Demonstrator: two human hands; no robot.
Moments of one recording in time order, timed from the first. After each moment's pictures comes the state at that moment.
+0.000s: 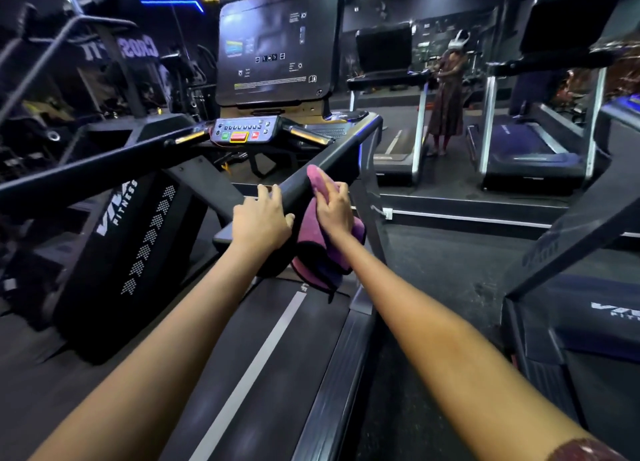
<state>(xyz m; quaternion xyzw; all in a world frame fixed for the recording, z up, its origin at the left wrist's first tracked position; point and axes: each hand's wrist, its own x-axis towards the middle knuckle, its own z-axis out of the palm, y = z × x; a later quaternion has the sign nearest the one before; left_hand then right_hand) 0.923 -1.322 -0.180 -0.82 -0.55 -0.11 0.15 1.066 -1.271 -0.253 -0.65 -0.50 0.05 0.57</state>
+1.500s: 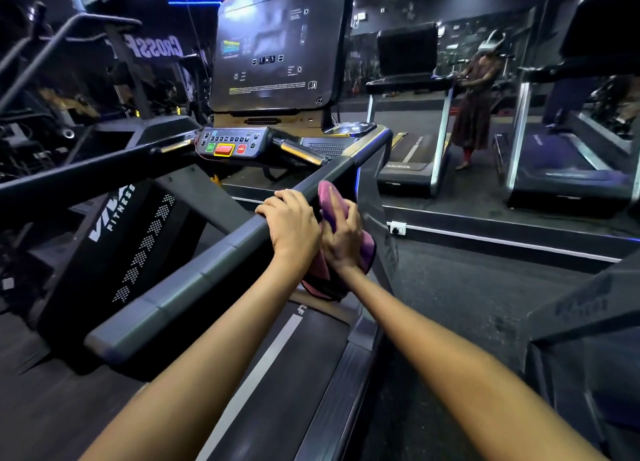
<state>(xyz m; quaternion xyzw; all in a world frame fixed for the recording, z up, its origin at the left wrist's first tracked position) 1.073 -1.207 -0.207 -0.73 -0.60 -0.13 0.31 1.163 -1.170 -0.288 -0.56 -0.52 -0.12 0.63</state>
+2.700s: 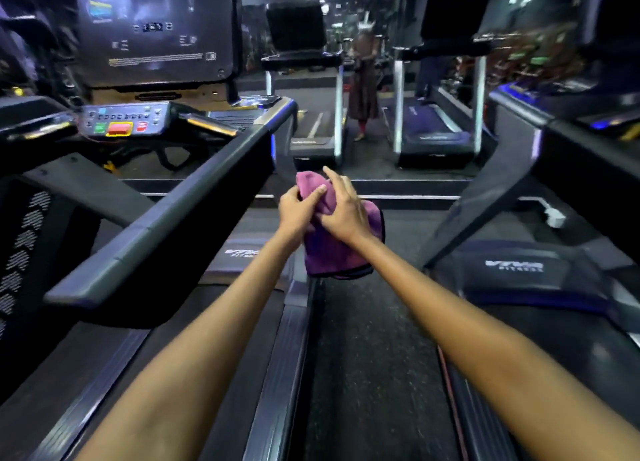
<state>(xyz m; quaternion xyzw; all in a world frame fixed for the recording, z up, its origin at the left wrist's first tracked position) 1.134 -1.276 -0.249 -0.64 -0.33 -0.45 -0.53 1.220 -1.336 -0.267 -0.69 -0.54 -0.03 0.49</state>
